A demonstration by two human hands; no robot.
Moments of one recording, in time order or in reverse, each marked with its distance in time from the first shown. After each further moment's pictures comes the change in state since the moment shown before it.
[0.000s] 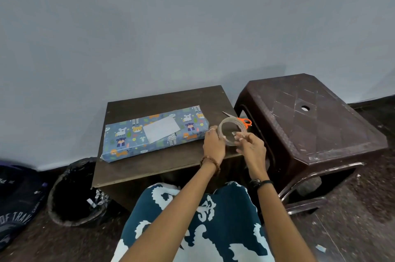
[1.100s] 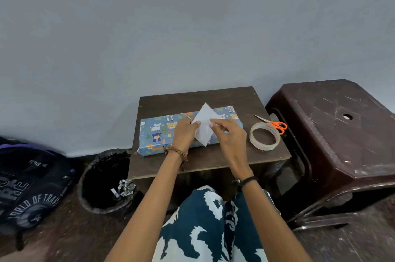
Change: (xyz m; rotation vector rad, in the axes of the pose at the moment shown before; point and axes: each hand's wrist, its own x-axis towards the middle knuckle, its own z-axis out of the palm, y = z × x) left_hand 0.005 -0.012 -0.168 -0.171 0.076 -0.144; right_hand -0.045 -0.047 0.122 -0.143 -0.224 -0.394
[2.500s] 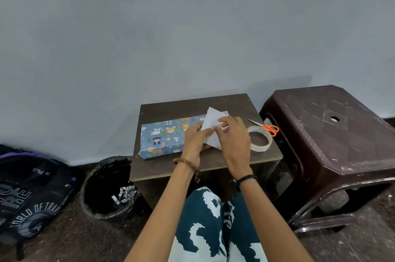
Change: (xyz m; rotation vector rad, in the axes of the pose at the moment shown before) left_hand -0.048 0.014 0.021 -0.446 -0.116 -0.055; right_hand -0.012 -0.018 -0.021 -0.390 0.131 -0.088
